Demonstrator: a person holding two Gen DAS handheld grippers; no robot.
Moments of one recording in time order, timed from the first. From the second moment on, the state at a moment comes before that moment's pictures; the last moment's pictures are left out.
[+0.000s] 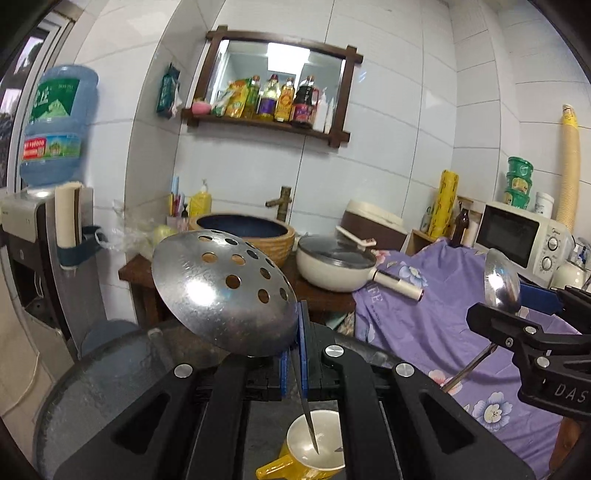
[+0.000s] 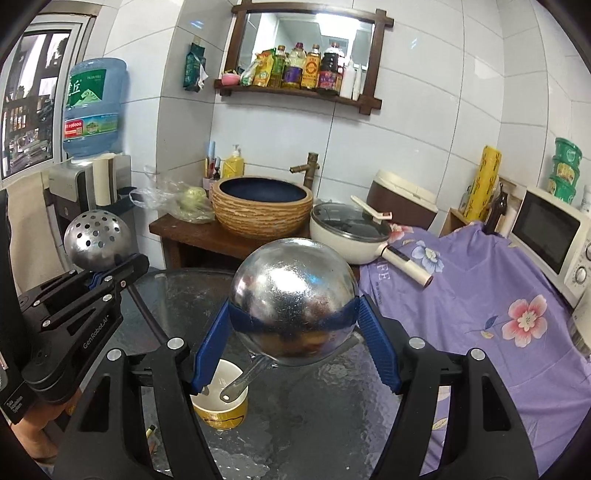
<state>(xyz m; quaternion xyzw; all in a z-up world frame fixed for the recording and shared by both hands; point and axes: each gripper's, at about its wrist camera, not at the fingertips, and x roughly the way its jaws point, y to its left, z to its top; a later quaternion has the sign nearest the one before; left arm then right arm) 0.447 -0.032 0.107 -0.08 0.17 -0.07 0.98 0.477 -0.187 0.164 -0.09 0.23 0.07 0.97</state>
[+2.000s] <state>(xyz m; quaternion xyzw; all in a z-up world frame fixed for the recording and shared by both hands) 0.375 0.012 0.026 -0.02 0.28 -0.07 0.96 0.405 -0.205 0.060 -0.02 0.29 0.12 0.95</state>
